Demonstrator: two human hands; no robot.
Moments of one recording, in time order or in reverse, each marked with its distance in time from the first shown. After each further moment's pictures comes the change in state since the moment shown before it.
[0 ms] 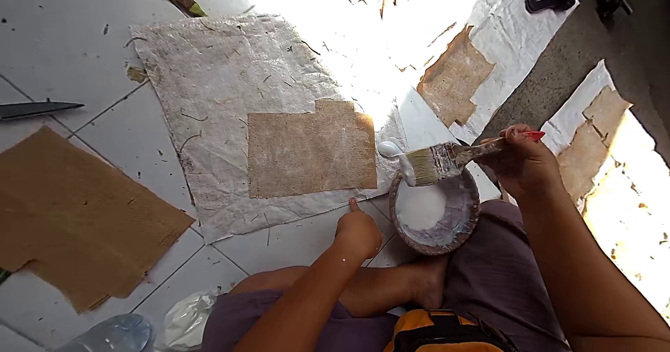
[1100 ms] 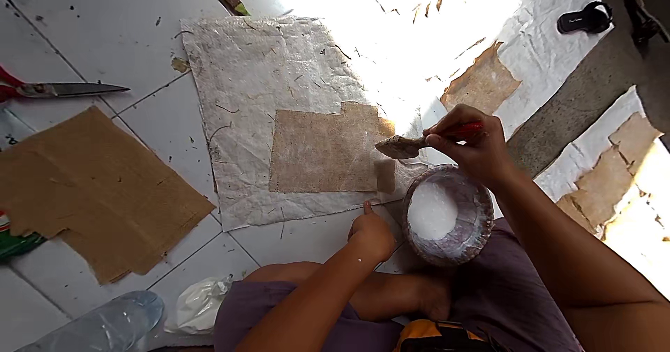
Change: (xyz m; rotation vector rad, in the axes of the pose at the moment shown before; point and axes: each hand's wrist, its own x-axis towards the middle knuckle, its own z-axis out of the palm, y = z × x) left_hand 0.000 -0.002 -0.001 -0.035 -0.004 0.014; right_hand 0.040 0.012 0.113 -0.716 -0.655 -0.726
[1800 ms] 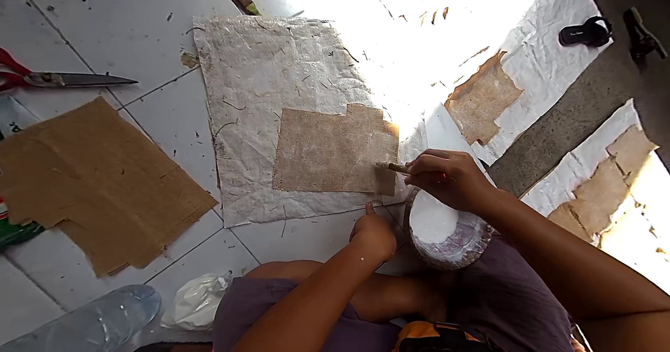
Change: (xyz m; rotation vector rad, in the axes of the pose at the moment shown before) left_hand 0.001 -0.001 -0.001 -0.001 -0.006 0.010; right_hand -0.014 -0.019 0.029 -0.336 -0.272 -0.190
